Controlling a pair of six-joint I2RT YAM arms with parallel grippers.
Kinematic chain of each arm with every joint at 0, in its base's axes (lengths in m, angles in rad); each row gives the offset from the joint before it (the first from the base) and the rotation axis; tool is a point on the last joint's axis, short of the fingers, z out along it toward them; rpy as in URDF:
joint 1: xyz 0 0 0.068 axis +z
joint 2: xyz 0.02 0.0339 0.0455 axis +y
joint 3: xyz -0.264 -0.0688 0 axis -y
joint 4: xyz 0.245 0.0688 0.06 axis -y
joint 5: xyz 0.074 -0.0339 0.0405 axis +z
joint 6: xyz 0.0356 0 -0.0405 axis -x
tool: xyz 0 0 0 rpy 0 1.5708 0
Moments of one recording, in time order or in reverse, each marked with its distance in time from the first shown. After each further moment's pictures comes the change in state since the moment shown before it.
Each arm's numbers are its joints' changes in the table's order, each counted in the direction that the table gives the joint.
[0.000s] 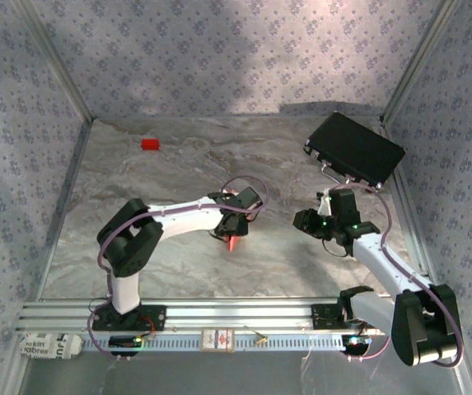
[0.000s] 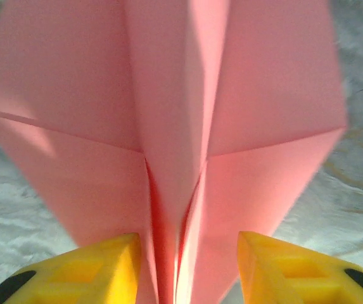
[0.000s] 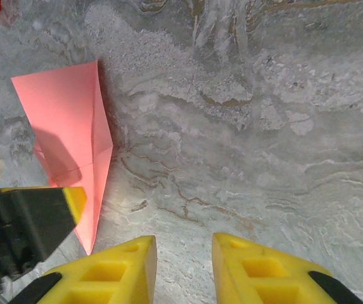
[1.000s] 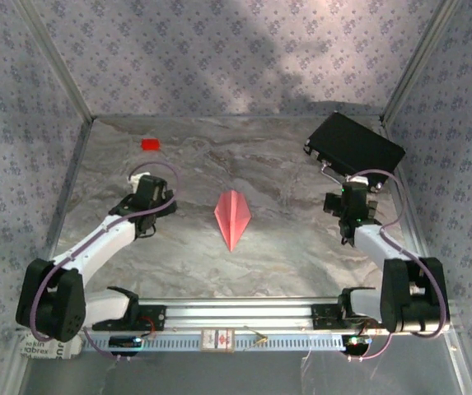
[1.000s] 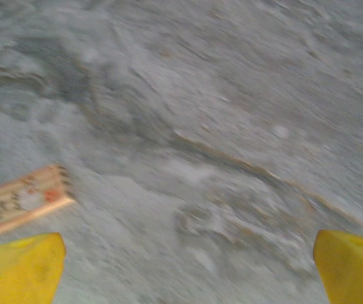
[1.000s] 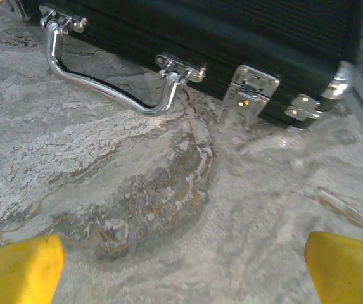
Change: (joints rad) left arm 0.608 -0.626 -0.549 0.317 0.188 -0.408; right arm -0.166 0.216 -0.037 0.425 -0.738 0.462
